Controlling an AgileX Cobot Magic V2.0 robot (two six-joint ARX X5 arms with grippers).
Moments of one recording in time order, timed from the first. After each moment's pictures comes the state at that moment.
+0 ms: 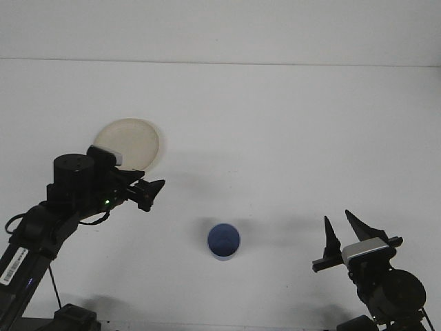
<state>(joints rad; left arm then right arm) -0.27 1.07 1.13 -0.56 0.41 -0.08 0.35 0.27 0.52 -0.41 0.05 -0.05</state>
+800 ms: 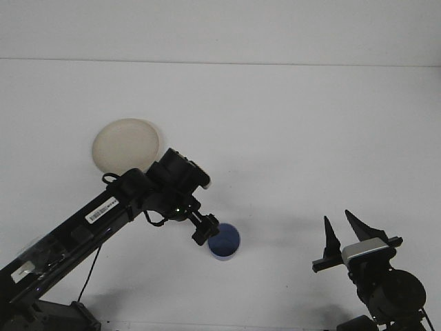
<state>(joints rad) -0.68 1.51 1.41 -0.89 0.35 0.05 0.35 0.27 0.52 -0.41 0.05 -0.05</state>
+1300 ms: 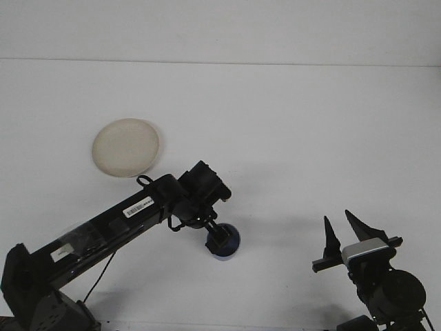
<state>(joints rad) -0.78 1.66 1.41 -0.86 0.23 0.05 0.35 0.27 0.52 -0.41 0.05 -0.05</state>
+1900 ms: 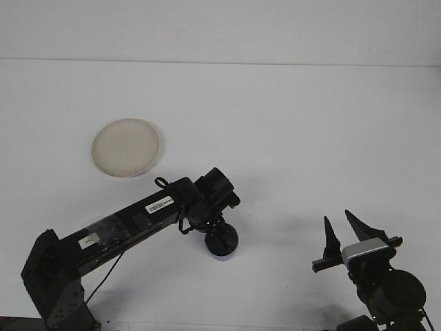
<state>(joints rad) -0.82 1.76 1.41 -0.83 0.21 0.05 0.35 0.27 0.52 -0.41 0.05 -0.05</state>
